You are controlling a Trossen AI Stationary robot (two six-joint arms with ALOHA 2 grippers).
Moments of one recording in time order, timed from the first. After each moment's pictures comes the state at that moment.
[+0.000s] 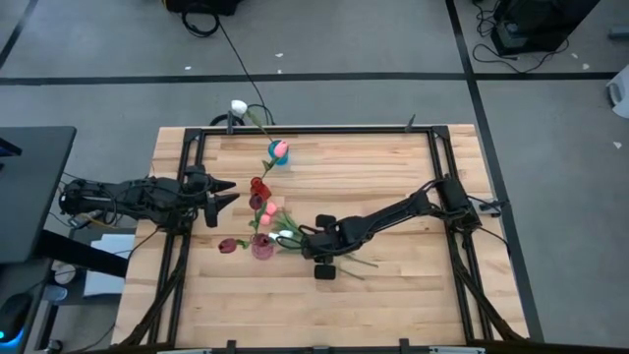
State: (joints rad) left arm -0.13 0.27 0.43 -0.44 -0.44 -0.44; right arm 0.23 2.09 1.47 -0.55 0.13 0.25
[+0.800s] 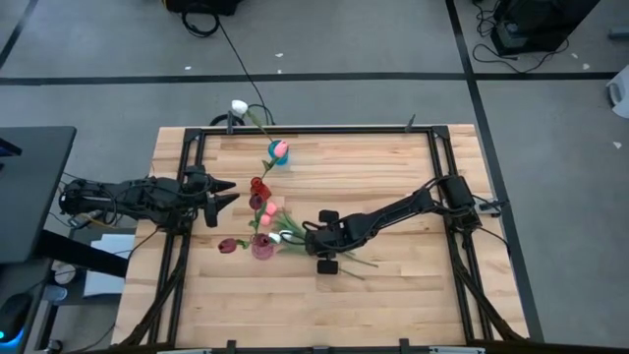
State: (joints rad) left arm -0.13 0.27 0.43 -0.44 -0.44 -0.45; right arm 0.21 2.06 1.38 -0.48 0.19 0.23
